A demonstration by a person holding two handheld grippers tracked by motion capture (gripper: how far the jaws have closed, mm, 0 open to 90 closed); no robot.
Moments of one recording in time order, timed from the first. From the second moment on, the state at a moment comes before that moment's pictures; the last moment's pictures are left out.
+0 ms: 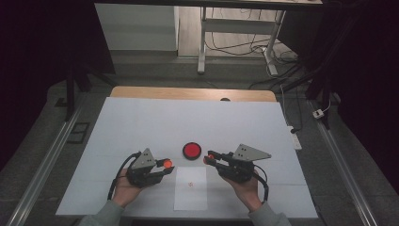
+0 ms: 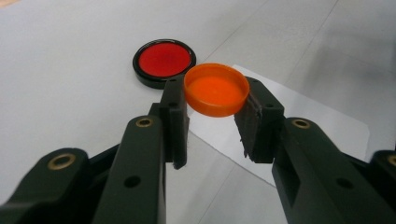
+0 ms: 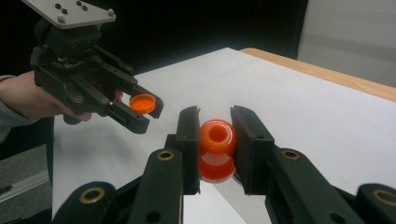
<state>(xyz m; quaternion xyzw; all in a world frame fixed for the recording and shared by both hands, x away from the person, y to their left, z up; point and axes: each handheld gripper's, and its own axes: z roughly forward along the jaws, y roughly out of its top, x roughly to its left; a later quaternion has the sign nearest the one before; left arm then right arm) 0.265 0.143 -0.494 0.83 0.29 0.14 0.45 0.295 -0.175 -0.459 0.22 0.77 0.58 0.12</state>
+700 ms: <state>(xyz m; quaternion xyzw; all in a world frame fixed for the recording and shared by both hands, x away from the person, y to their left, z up) 0.275 0.117 -0.490 0.84 0.27 0.13 0.45 0.295 -0.172 -0.462 0.22 0.78 0.58 0.11</state>
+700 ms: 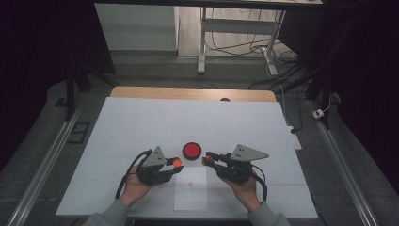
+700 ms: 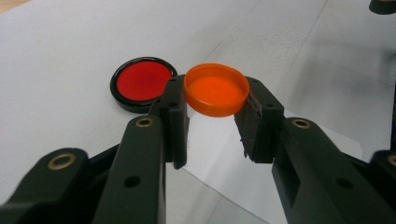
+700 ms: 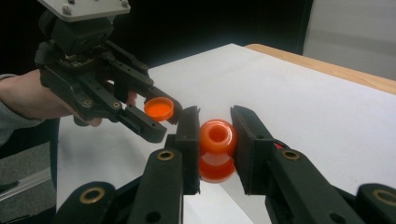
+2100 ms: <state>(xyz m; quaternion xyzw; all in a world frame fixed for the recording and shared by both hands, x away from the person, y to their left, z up) 0.289 0.057 -0.493 0.86 0.23 0.10 0.45 0.296 -0.171 -0.464 0.22 0.78 0.58 0.11</state>
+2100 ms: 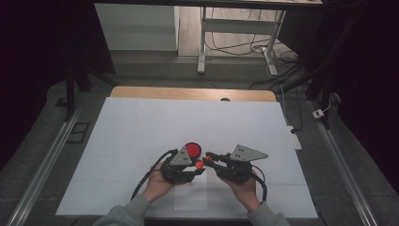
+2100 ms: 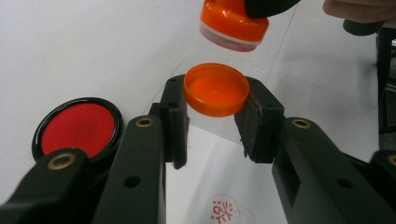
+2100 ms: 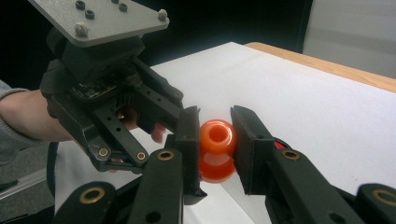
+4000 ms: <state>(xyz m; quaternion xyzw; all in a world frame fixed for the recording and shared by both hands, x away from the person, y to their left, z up) 0.285 0.047 -0.491 0.86 0.22 0.13 0.44 0.294 -0.160 -0.472 0.21 0.80 0.56 0.11</state>
